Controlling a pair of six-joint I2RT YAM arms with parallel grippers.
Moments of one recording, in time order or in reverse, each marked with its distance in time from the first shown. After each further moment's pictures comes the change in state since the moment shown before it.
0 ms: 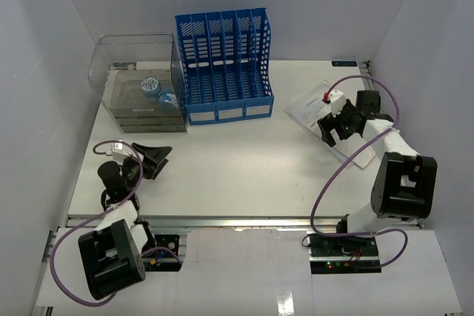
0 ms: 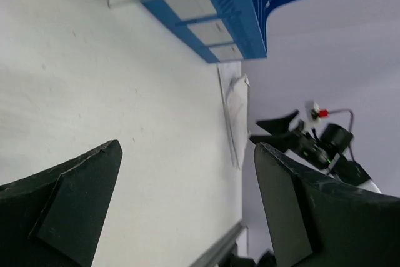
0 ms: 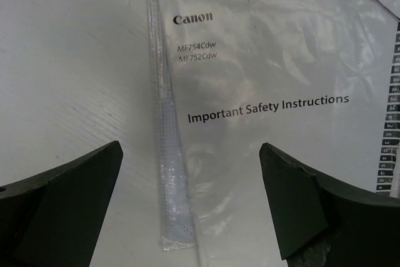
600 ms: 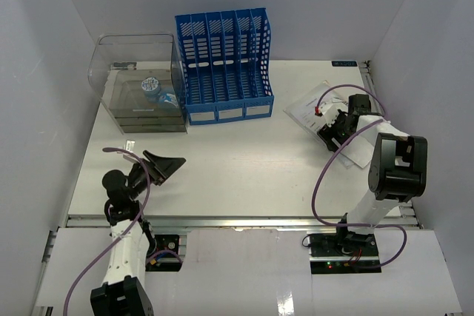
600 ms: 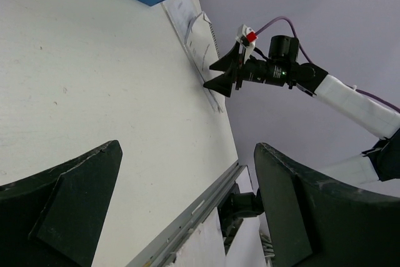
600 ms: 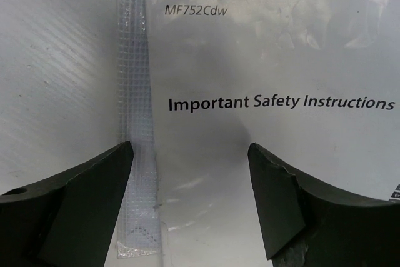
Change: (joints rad) left arm -0.122 -0.438 -0.058 -0.196 0.154 -0.032; right arm 0.007 0.194 0.026 -0.027 0.158 -0.244
